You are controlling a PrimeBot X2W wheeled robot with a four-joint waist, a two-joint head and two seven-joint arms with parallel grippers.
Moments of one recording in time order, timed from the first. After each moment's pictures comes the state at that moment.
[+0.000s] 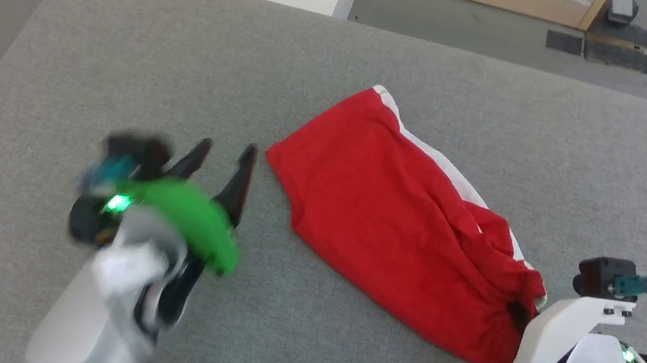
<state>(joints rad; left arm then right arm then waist) -0.33 0.12 -0.23 0.17 -0.48 0.02 0.11 -0.17 -0.05 -0.06 0.14 0.24 0.13 0.66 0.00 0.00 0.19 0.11</state>
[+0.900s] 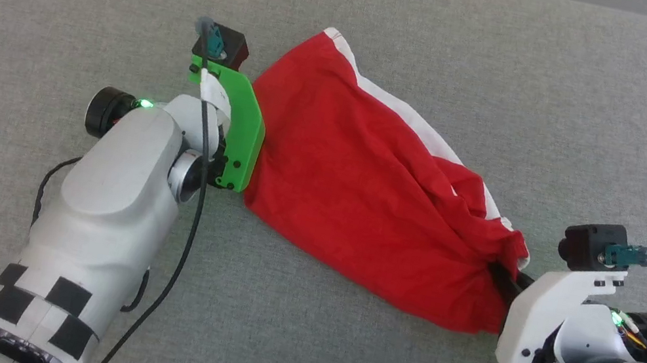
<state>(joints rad) -0.85 0.15 -0.43 0.74 -0.42 -0.07 0.65 -0.20 -0.05 0.01 0.01 0.26 0.13 0.69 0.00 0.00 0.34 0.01</state>
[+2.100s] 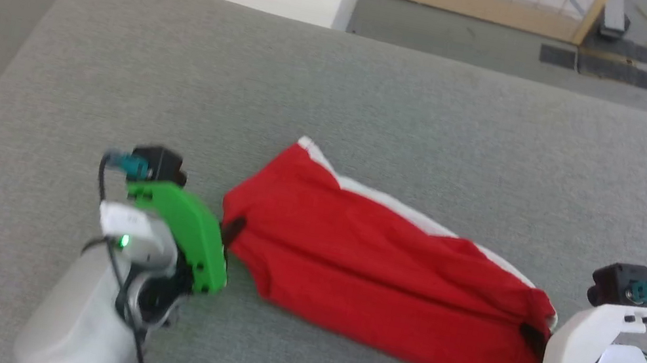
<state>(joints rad) -0.41 0.16 -0.27 0.41 -0.72 -0.01 0.48 -0.12 -0.12 -0.06 -0.01 0.32 0.13 0.88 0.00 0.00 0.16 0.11</state>
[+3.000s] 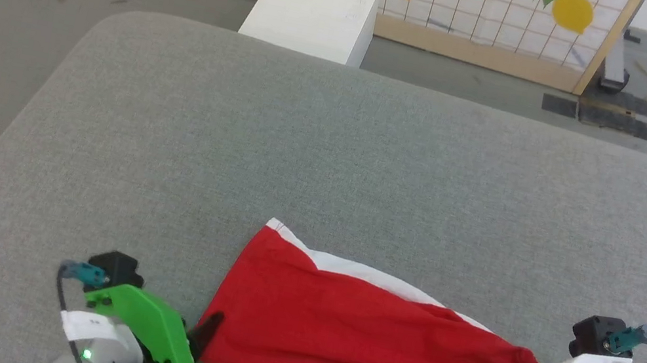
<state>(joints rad) -0.06 0.18 -0.23 0.16 -0.77 0.13 0.49 -0.01 -0.14 -0.03 0.05 0.34 0.13 0.86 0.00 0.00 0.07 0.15</state>
